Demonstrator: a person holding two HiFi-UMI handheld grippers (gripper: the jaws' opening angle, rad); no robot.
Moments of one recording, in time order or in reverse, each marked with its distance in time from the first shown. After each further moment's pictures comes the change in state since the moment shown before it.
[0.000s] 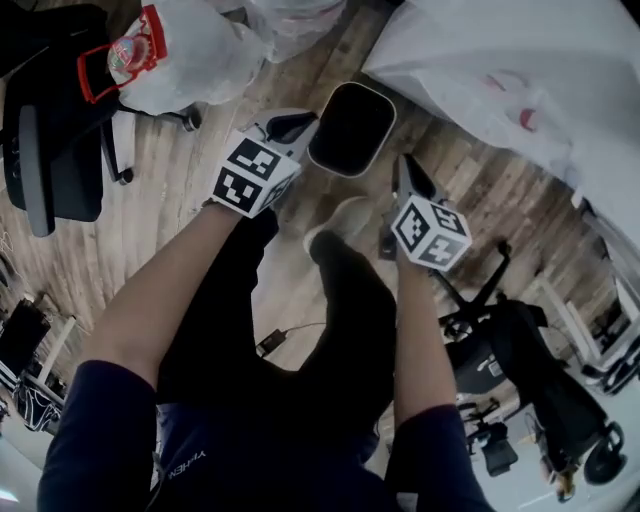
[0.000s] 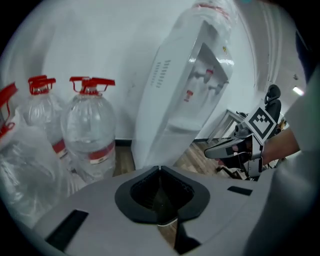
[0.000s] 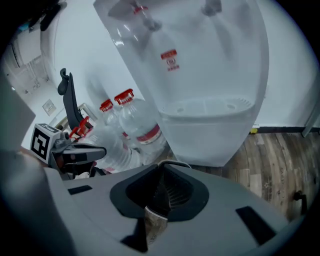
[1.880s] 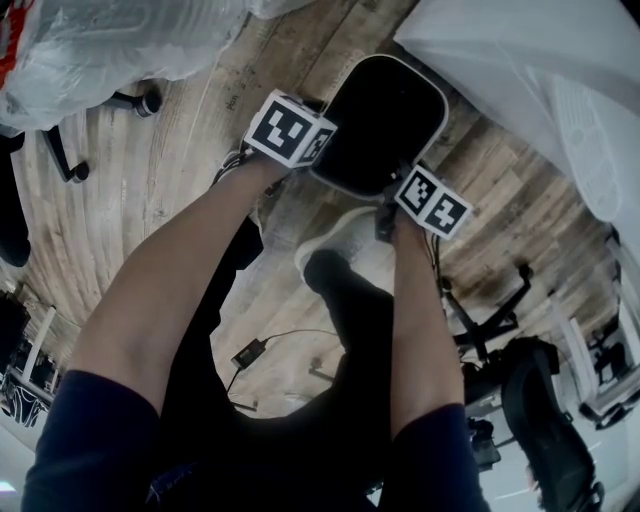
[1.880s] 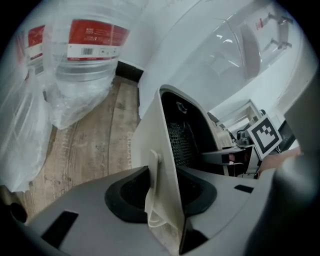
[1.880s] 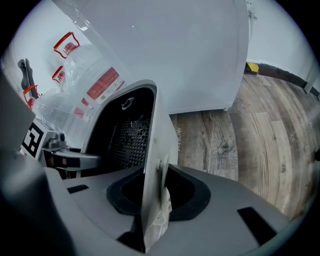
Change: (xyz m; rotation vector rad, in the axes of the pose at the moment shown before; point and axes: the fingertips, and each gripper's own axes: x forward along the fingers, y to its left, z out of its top) left arm 0.215 0.044 -0.223 -0.260 0.390 -0.110; right arm 0.220 -0.116 -0.187 0.190 0.256 -0.064
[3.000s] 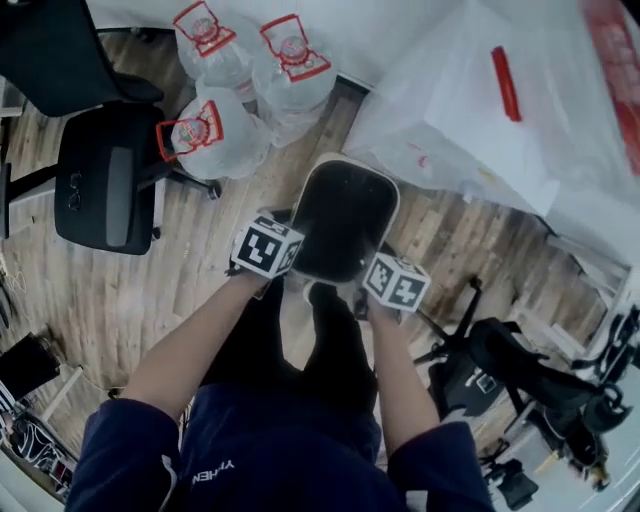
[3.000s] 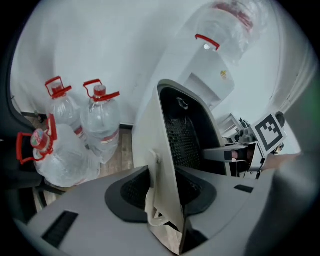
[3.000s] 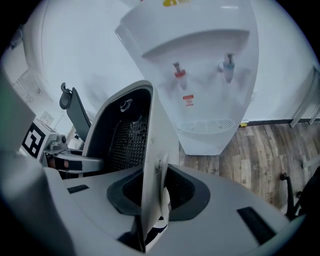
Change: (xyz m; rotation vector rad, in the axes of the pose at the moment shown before) left arm -0.426 -0.224 0.079 0.029 -0.100 0.117; right arm -0.428 0.214 0.089 -0.083 -0.147 0.063
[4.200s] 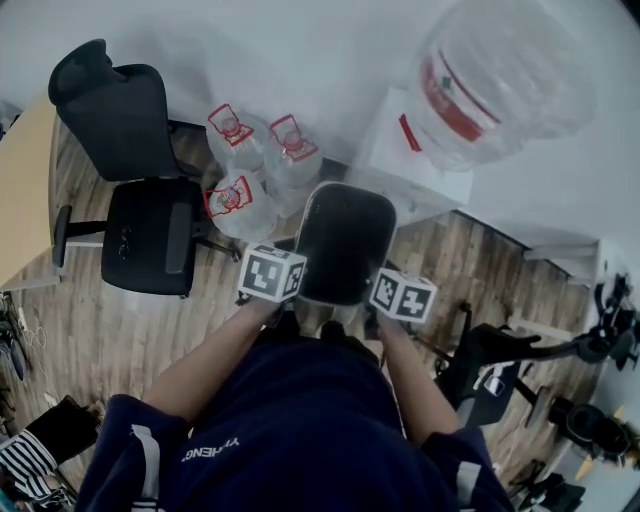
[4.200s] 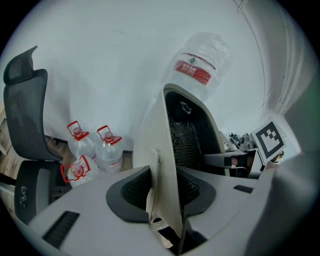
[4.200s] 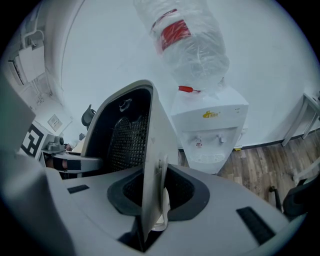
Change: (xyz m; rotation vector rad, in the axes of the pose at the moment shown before) left arm -0.250 -0.107 0.078 0.043 -0.199 0.039; right arm -0.232 0.125 0.088 -0.045 -0.170 0.008
